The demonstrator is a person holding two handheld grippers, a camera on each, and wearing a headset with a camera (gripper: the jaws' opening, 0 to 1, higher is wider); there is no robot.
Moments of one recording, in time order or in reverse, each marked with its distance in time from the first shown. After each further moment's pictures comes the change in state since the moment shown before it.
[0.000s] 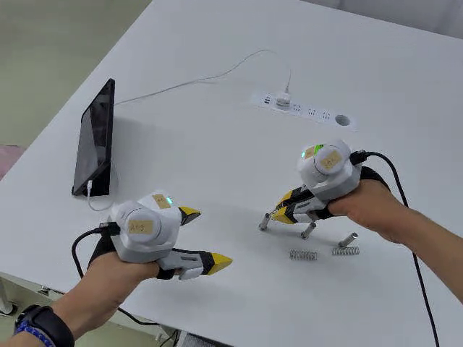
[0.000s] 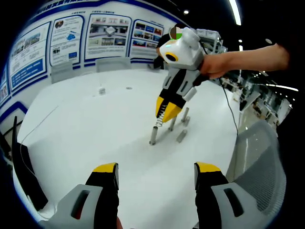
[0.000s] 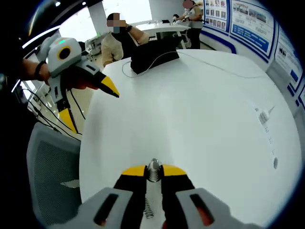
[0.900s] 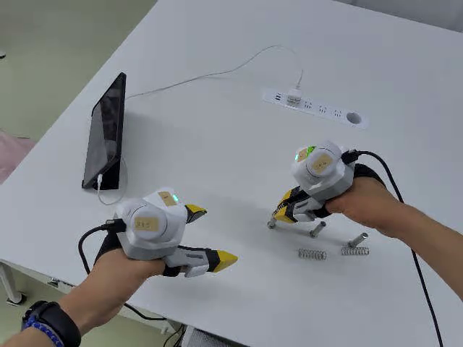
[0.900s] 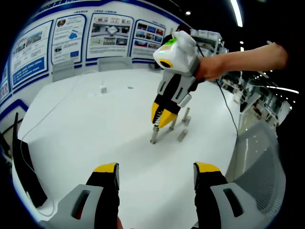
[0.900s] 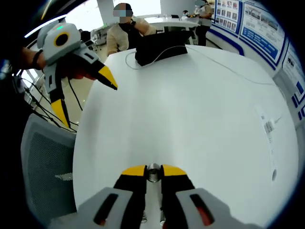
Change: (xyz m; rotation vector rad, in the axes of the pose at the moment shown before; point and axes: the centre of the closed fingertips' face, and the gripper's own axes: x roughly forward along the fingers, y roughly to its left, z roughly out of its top) left arm -0.003 0.002 -0.003 -0.016 -0.006 0.004; right arm 0.020 -0.001 0.001 -0.078 0.062 0.008
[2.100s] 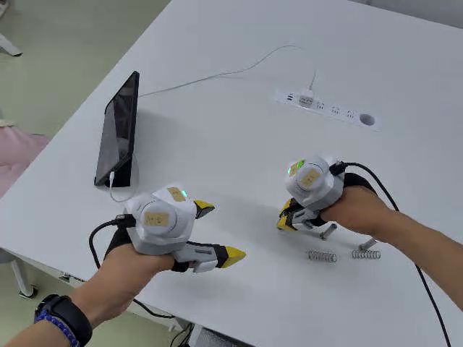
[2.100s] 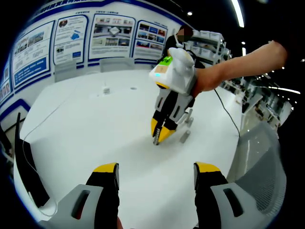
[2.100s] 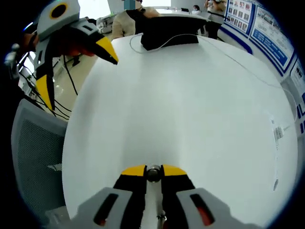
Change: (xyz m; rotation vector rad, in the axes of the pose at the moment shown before) left arm -0.002 0.006 0.001 -0.004 -0.005 0.019; right arm 0.039 0.002 -0.016 -0.080 0.085 0.012
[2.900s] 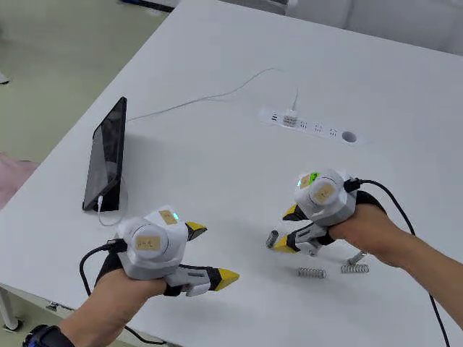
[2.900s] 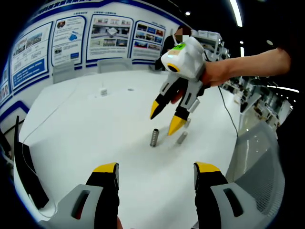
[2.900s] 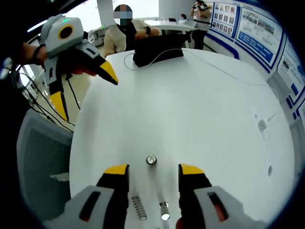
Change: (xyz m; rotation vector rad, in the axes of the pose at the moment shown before) left arm 0.001 -0.009 0.006 0.013 -0.001 -0.013; right arm -0.054 -0.001 0.002 0.080 -0.125 -0.085
